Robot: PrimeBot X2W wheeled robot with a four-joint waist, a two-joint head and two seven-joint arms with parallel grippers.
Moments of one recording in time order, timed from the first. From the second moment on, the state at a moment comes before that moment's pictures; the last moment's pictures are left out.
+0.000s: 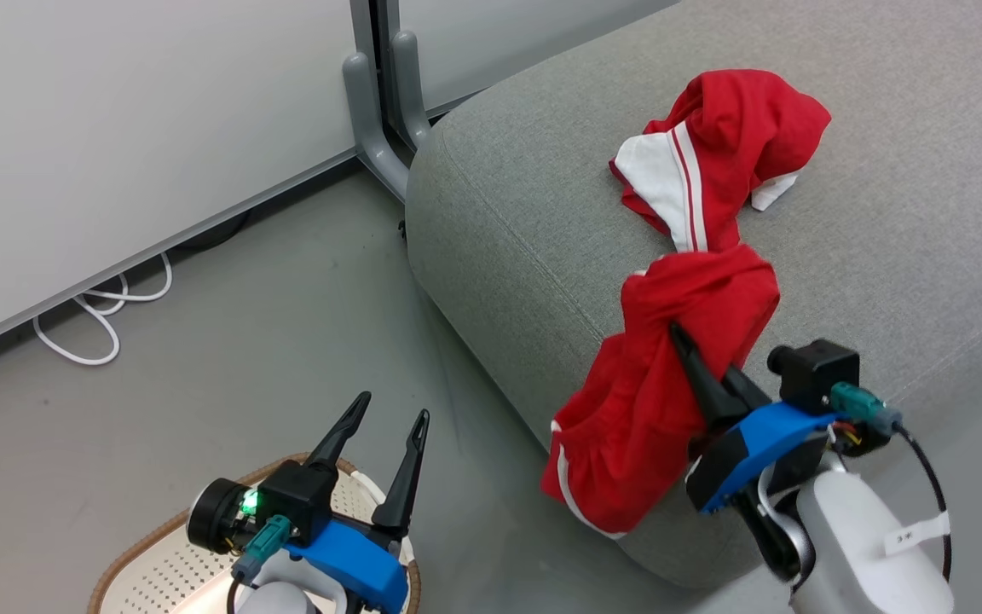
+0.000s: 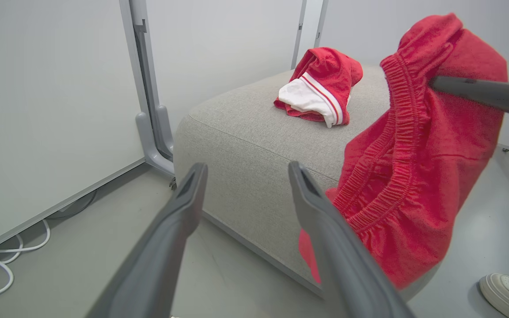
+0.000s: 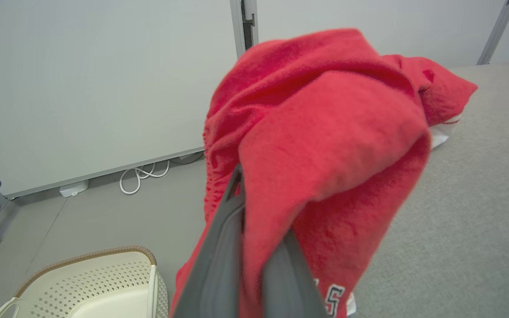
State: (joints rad) left arm -0.19 0.13 -0.39 0.41 -0.23 -0.13 -0.26; right arm -0.37 -0.10 0.26 0.47 0.29 0.13 -0.13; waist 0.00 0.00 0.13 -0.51
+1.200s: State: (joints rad) left arm -0.45 0.26 -0.48 0.23 -0.16 -0.13 -0.26; right arm -1.00 -0.49 -0.32 0.70 0.38 0.13 -0.21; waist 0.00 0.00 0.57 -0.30
